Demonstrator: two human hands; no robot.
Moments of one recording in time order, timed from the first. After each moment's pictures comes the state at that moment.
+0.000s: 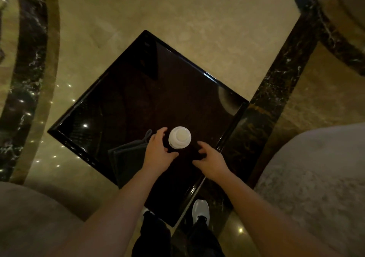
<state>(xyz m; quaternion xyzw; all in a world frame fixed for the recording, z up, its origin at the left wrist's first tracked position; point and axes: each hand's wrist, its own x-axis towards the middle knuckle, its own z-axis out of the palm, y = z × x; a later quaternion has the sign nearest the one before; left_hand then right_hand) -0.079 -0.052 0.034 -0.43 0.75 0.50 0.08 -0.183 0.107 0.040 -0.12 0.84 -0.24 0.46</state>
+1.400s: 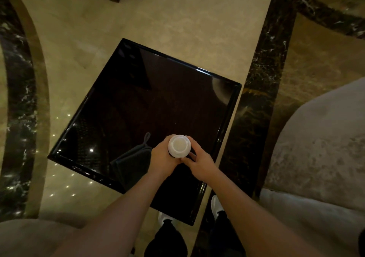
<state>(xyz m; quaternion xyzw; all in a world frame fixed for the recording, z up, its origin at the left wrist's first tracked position) -0.066 -0.039 0.011 -0.30 0.81 0.50 0.07 -0.125 0.099 0.019 -0.09 0.76 -0.48 0.43</state>
